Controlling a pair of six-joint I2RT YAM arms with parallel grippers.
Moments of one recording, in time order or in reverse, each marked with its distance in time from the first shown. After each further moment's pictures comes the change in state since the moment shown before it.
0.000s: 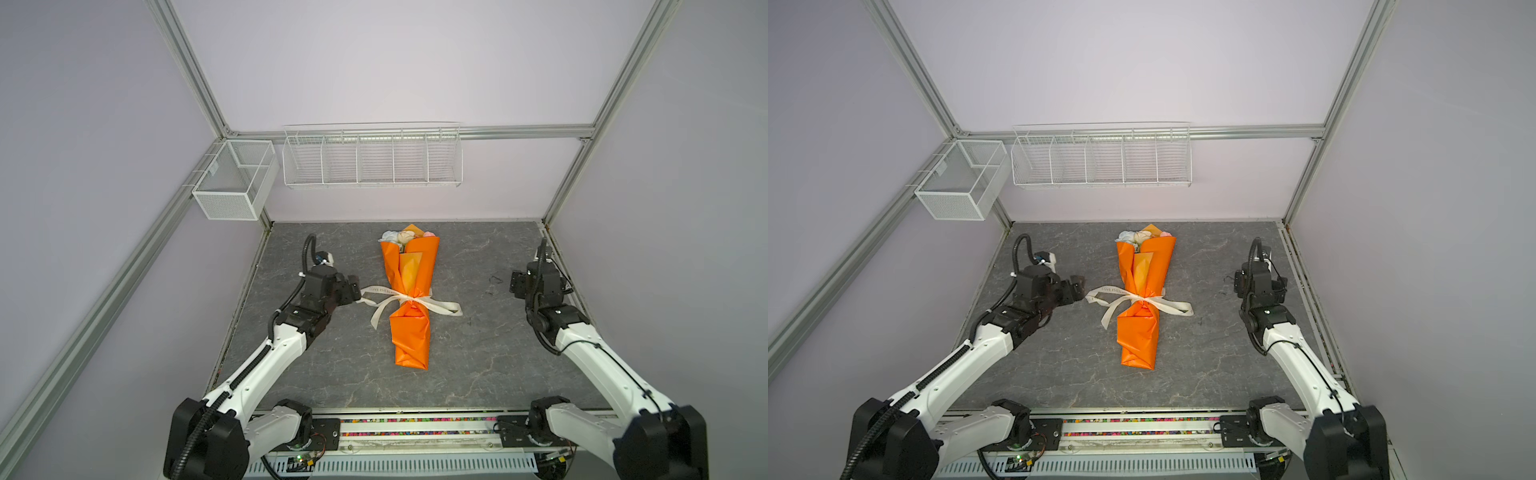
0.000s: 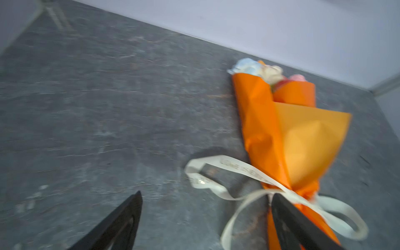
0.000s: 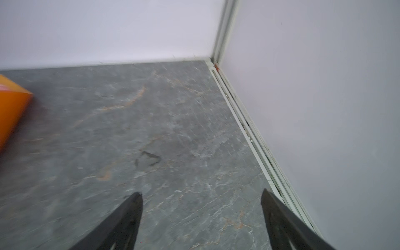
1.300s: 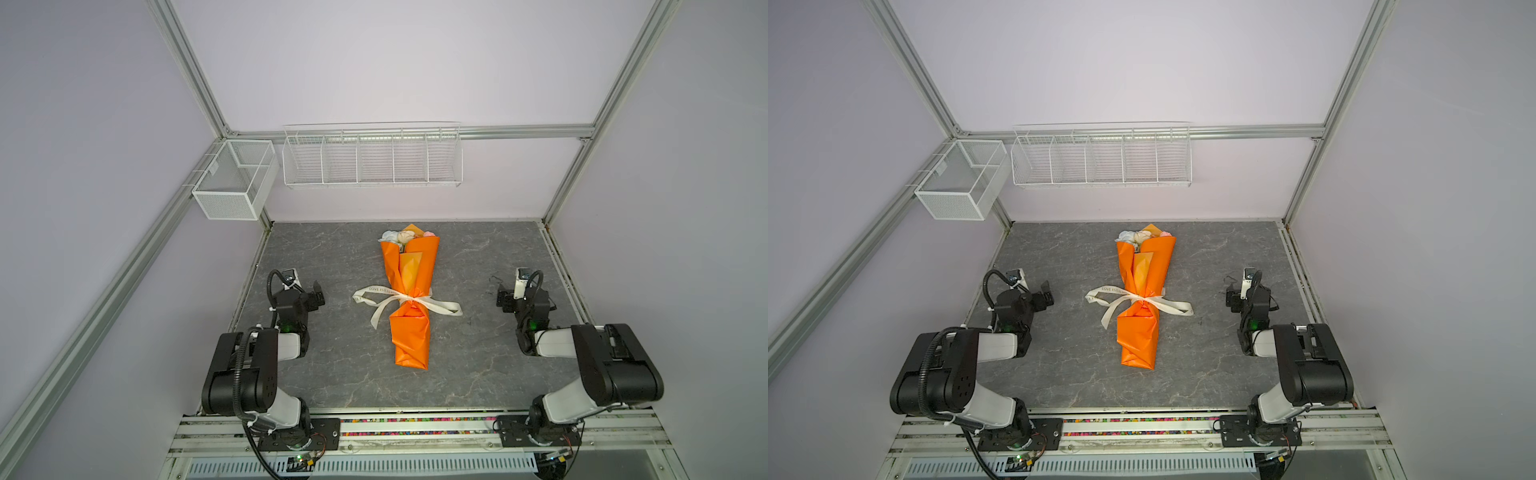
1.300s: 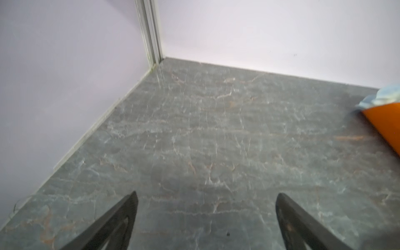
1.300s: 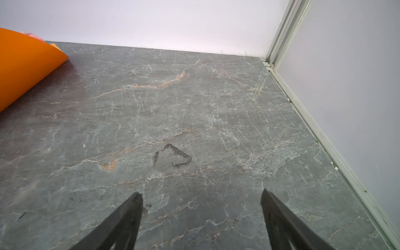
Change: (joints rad) left arm 0.316 0.393 -0.377 1.084 0.065 0.347; right arm -0.076 0.401 -0.315 0.946 -0.386 -0.156
